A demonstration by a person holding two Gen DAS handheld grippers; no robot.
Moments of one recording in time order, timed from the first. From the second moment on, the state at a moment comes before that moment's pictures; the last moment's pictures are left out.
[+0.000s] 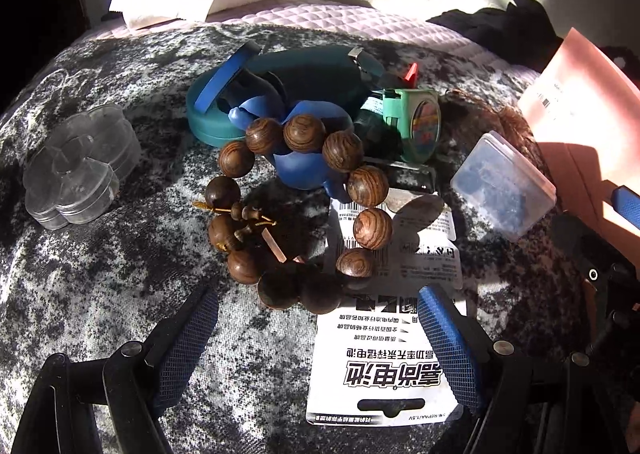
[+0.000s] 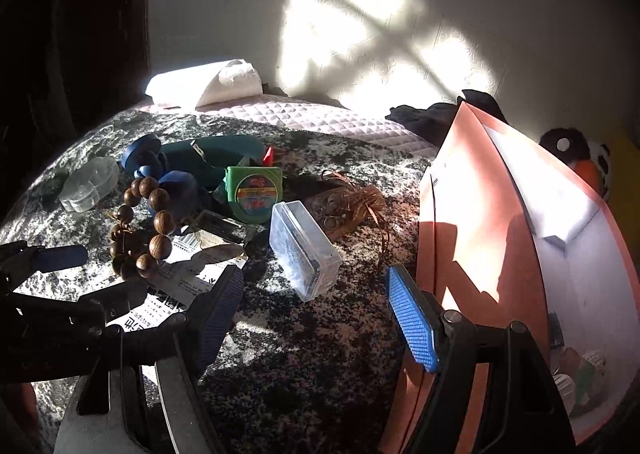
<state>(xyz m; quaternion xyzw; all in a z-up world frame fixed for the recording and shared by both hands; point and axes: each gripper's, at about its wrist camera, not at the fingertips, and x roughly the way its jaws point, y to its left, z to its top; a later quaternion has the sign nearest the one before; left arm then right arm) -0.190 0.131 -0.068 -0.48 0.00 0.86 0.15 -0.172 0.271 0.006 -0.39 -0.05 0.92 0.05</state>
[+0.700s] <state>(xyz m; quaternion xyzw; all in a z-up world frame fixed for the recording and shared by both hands) -0.216 0.080 -0.080 -0.49 -0.02 0.87 0.10 -0.209 0.285 -0.040 -0.42 -0.04 0.91 0.05</state>
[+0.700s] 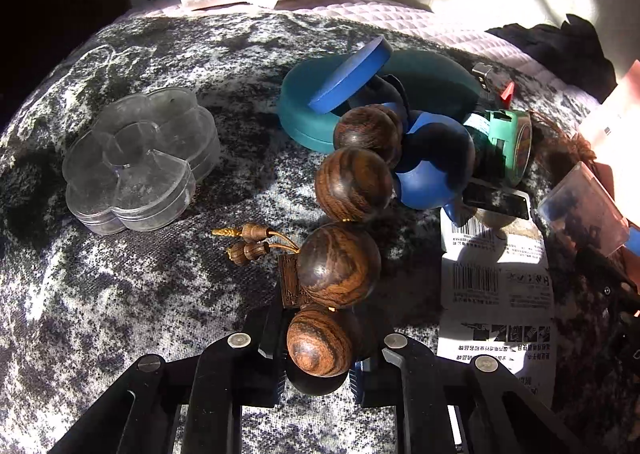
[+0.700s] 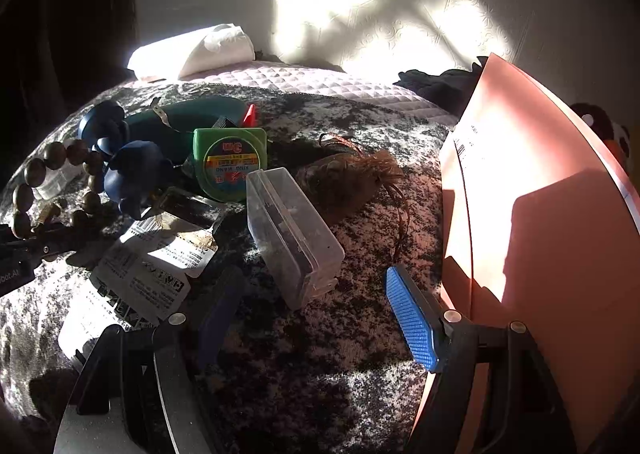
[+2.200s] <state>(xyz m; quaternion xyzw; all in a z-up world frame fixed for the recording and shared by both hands) -0.159 0.009 -0.053 -0.46 -0.04 0.88 0.11 -0.136 0.185 0.012 -0.37 -0.08 0.93 -0.04</state>
